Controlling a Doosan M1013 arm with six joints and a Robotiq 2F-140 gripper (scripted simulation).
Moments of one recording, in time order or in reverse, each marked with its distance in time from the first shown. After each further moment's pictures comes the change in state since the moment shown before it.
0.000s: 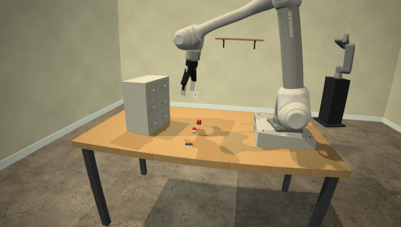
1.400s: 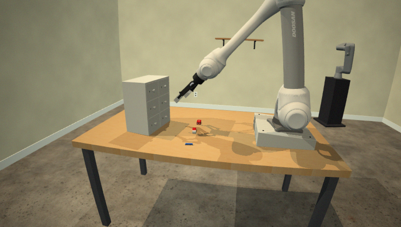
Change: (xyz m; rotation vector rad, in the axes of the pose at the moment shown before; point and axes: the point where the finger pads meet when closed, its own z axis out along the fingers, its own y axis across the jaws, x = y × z) arm 0.040 0.002 0.055 0.007 0.579 -0.002
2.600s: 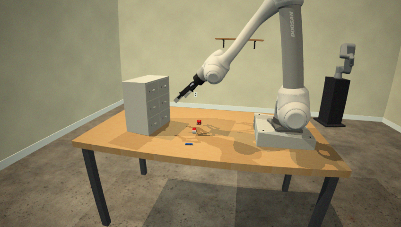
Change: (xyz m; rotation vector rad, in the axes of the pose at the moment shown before) arm 0.002 0.005 0.004 0.004 0.030 0.000
